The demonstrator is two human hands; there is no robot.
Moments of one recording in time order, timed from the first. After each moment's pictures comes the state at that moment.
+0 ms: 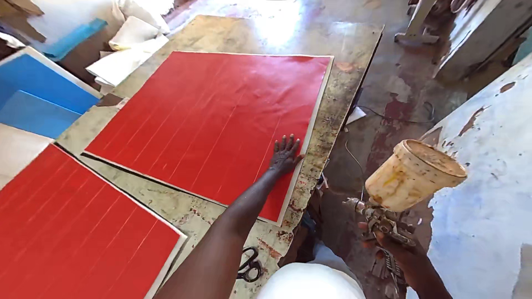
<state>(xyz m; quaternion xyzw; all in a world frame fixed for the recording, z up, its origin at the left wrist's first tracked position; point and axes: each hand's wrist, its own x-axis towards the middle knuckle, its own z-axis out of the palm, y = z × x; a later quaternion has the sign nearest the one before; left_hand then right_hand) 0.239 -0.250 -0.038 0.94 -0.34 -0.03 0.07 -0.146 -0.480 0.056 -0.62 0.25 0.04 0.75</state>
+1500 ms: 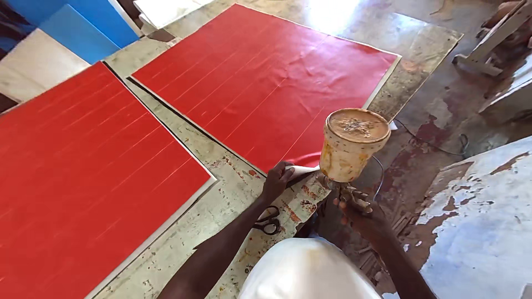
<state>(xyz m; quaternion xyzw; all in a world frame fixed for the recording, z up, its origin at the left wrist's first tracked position) 0.033 -0.078 0.010 0.80 -0.09 -0.04 0.59 -0.088 -0.347 0.109 -0.77 0.13 0.14 0.61</state>
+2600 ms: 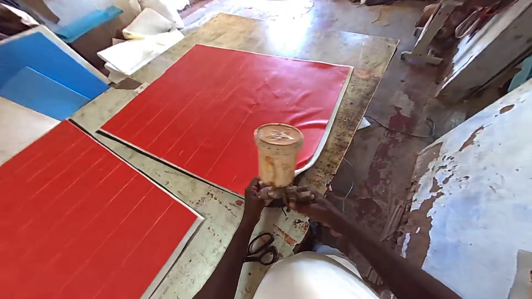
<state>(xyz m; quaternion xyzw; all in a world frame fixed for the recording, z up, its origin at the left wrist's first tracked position) 0.049 -0.067 0.032 0.70 -0.02 -0.04 0.71 0.000 -0.295 0.070 -0.66 -0.06 0.20 0.72</state>
